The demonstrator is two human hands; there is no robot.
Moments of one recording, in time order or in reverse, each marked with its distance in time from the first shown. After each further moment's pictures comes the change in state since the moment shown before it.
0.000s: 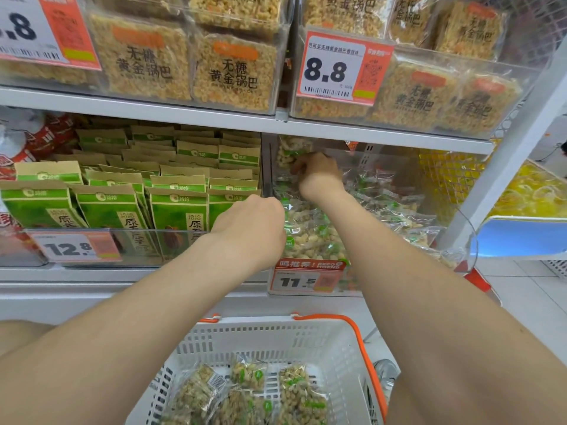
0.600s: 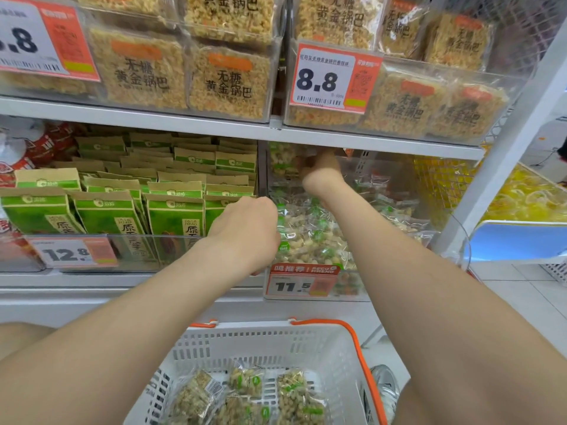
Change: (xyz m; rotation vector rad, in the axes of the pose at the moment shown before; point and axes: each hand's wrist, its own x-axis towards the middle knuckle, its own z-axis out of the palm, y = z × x) left_hand 0.000 0.002 -0.003 -0.132 0.031 -0.012; right_hand 0.001 0.005 -0.015 0.500 0.041 0.101
